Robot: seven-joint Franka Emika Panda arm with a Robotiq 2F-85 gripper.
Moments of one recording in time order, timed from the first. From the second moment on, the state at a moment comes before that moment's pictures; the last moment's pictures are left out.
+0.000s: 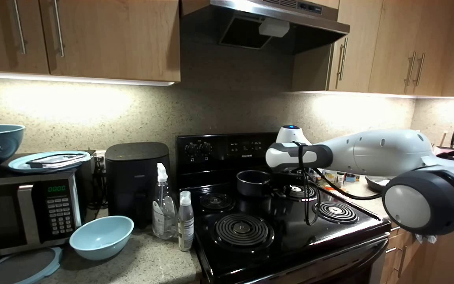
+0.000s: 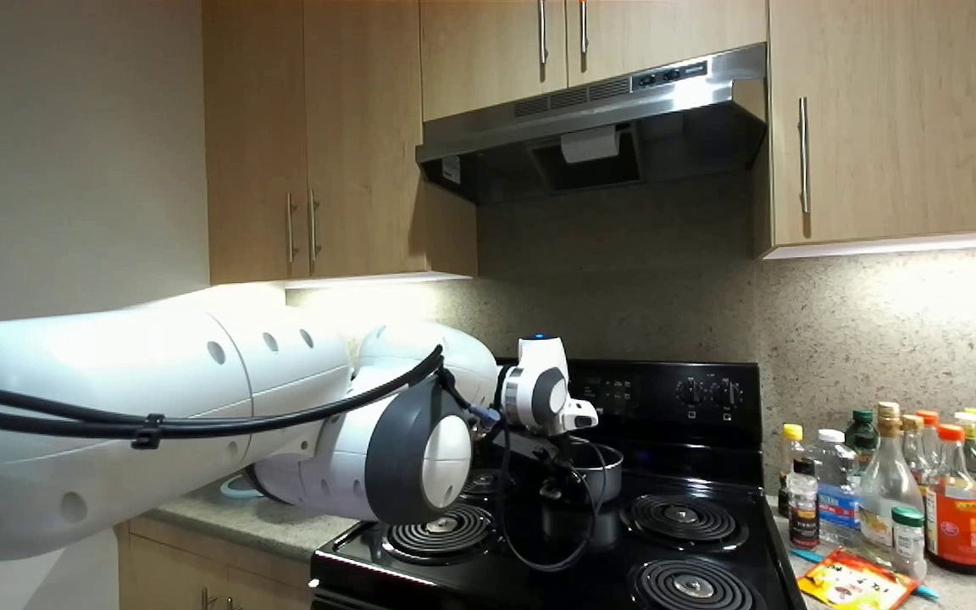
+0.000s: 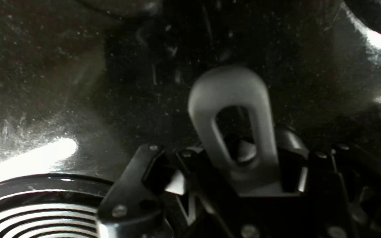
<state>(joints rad) -0.08 1.47 -0.03 -0.37 0.02 2.09 0.34</state>
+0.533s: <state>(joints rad) -0.07 1.47 -0.04 -0.37 0.02 2.11 0.34</state>
